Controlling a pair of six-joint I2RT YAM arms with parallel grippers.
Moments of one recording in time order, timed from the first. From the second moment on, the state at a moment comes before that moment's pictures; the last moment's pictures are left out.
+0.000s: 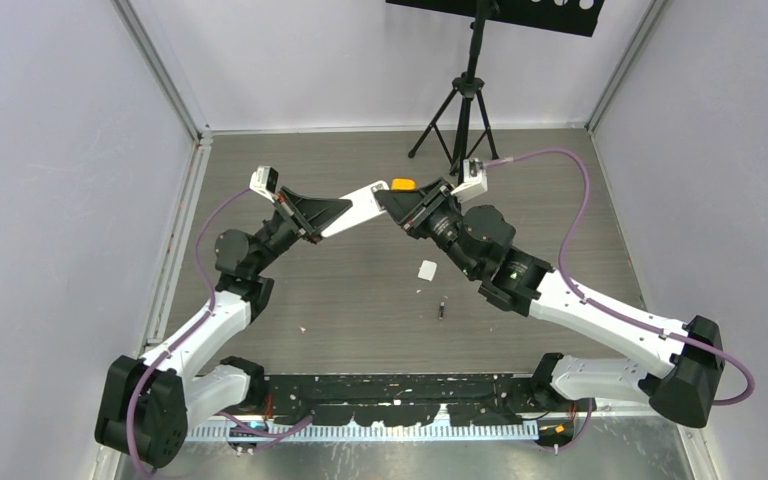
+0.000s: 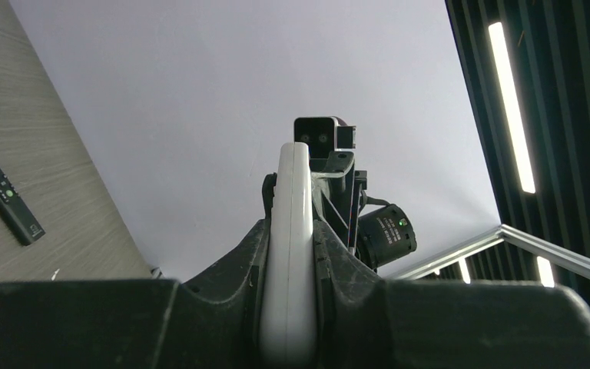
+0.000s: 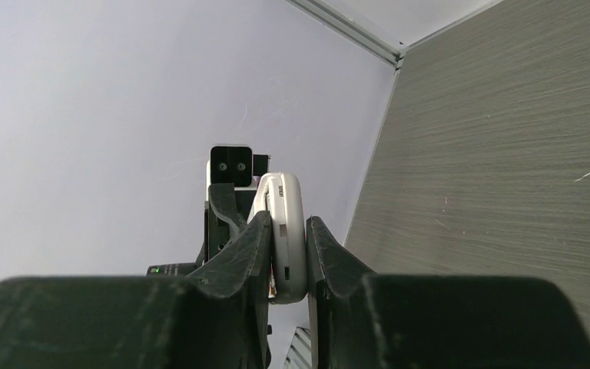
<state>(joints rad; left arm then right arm) -0.33 1.04 0.51 0.98 0.58 -1.60 0.94 1.14 0.96 0.25 0.33 1.03</state>
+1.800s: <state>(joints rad) -0.33 0.84 0.54 0.48 0.80 -0.96 0.82 1.02 0.91 -0.17 -0.23 0.61</state>
